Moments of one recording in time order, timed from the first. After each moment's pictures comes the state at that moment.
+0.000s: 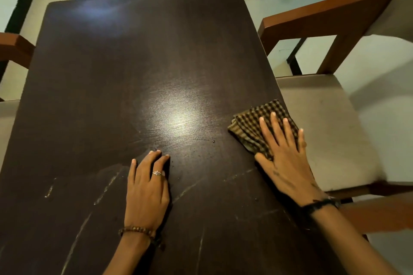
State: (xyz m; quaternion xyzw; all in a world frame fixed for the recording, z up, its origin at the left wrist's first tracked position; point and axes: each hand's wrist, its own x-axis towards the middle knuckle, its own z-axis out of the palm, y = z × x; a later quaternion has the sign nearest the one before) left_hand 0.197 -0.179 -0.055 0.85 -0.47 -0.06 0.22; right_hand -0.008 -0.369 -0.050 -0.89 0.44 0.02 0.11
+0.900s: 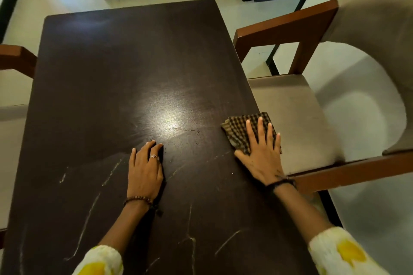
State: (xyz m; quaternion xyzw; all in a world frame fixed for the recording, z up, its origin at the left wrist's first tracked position) left_hand 0.197 -0.176 -0.040 0.85 -0.48 -0.11 0.17; right_hand -0.028 -0.344 -0.039 -0.85 0.51 0.07 0.12
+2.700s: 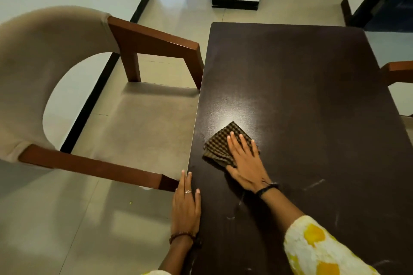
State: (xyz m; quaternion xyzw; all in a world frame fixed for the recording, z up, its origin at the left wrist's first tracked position) left_hand 0.328 0.071 -0.058 0.91 -0.25 -0.16 0.30; right_hand 0.283 -0.127 -0.033 -0.96 0.23 0.09 0.16
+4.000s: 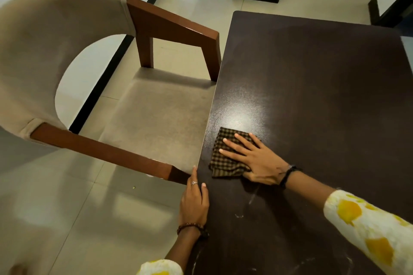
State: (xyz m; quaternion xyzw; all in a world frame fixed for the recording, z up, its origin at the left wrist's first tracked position) left_hand 0.327 0.068 -0.058 0.90 -0.17 -0.20 0.34; right_hand 0.297 -0.159 -0.023 -0.98 -0.06 0.18 0.05
